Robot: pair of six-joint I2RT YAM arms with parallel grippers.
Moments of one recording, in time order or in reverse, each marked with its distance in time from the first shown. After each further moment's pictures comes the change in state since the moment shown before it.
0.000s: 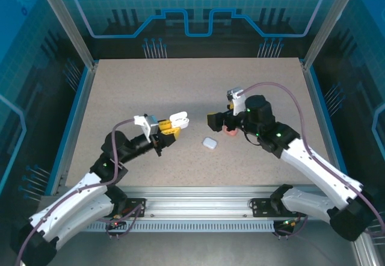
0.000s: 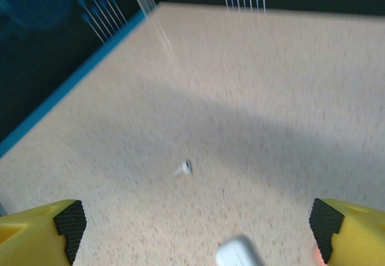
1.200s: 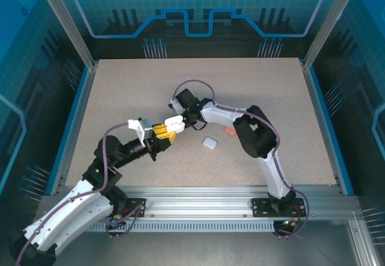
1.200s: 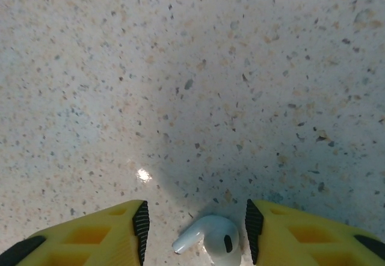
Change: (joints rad) left arm 0.000 -0.109 0.007 -0.127 0.009 -0.027; right arm 0.125 1.131 0.705 -0.118 -0.184 -0.056
